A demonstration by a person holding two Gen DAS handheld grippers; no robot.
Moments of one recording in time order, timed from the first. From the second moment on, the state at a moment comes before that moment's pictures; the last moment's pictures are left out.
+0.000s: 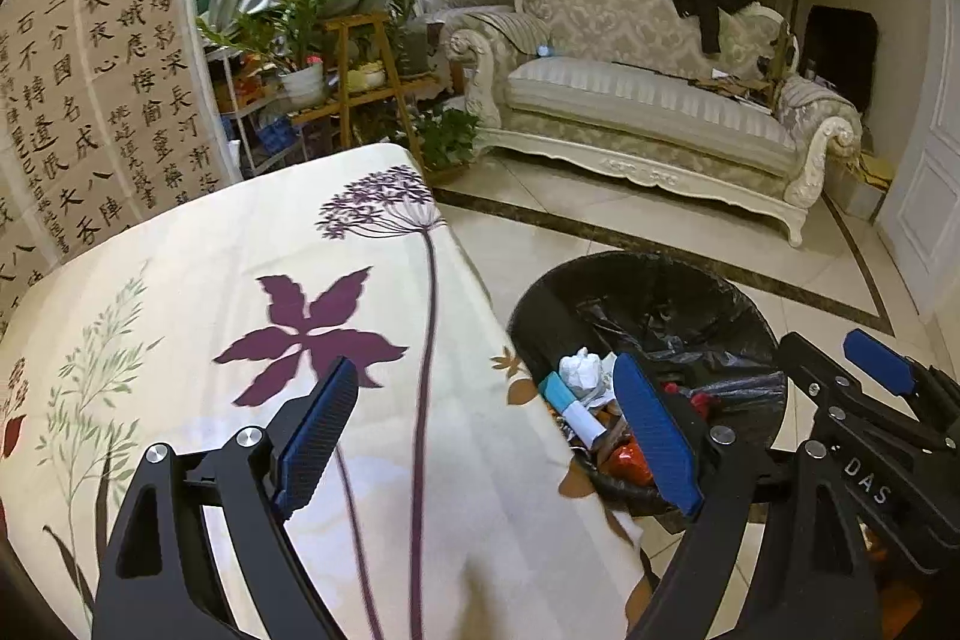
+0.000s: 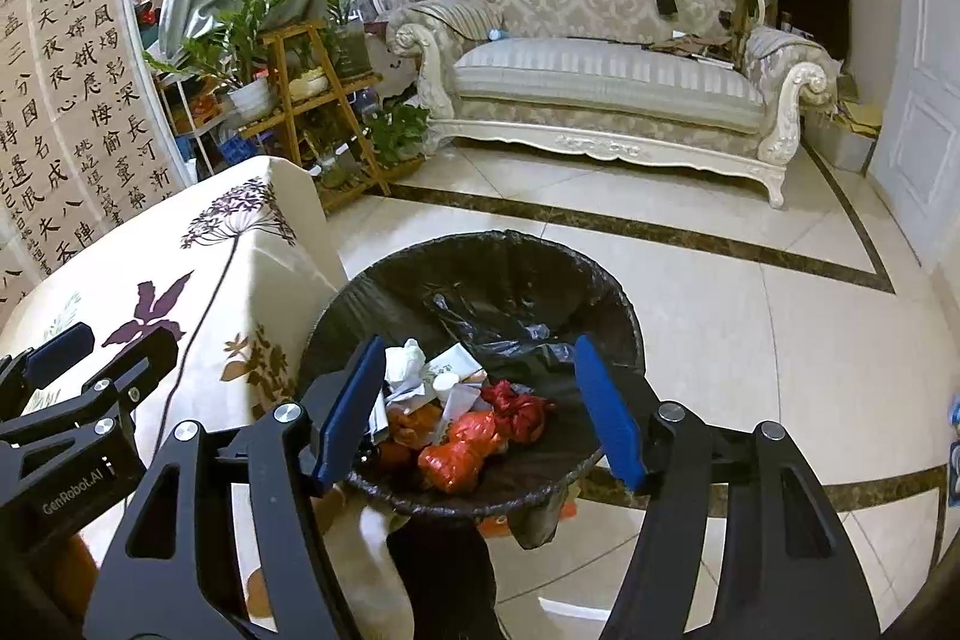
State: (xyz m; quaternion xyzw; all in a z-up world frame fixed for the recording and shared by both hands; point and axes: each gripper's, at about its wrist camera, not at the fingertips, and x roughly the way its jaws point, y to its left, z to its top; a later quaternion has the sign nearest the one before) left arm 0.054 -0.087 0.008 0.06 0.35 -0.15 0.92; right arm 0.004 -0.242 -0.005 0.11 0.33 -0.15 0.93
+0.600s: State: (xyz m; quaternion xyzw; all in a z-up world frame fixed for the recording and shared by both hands) left arm 0.031 -0.066 0.020 0.05 0.33 -0.14 0.93; right arm -0.016 -0.224 0.011 0.10 0.31 -0.14 0.93
